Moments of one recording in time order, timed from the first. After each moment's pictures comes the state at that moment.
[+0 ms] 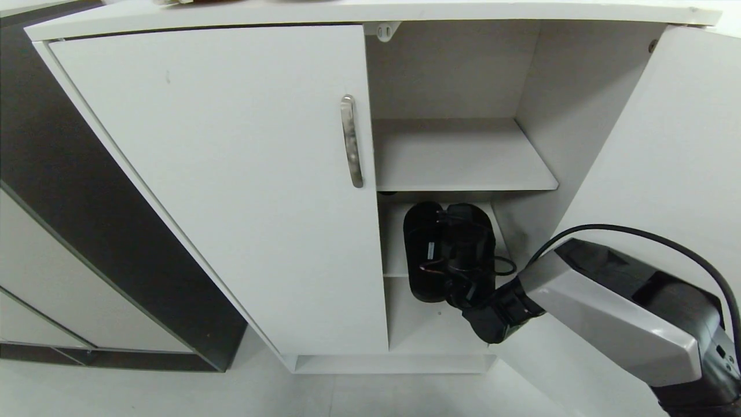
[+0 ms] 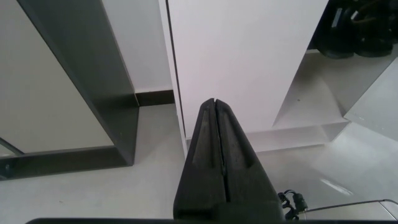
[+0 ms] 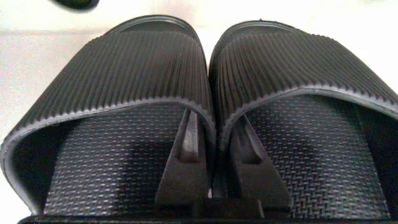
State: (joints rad) left arm 0.00 0.00 0.00 0.00 -0.07 0.04; right arm 0.61 2.49 -1.47 -1.06 -0.67 0.04
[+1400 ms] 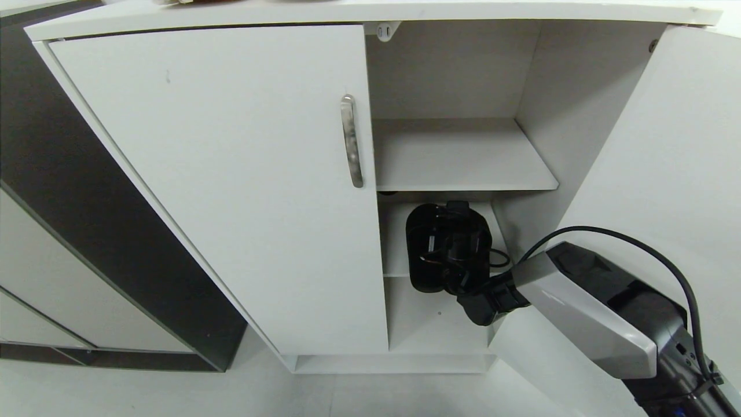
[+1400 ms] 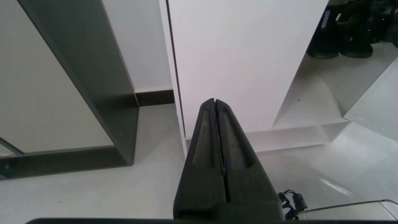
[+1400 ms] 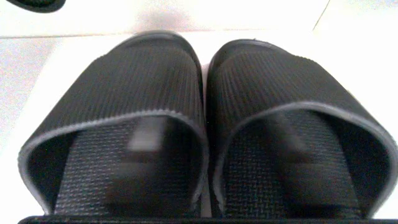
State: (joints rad) left arm 0.00 0.00 0.00 0.00 -0.07 0.04; right arm 0.56 2.60 -1.69 -0.94 -0.65 0.04
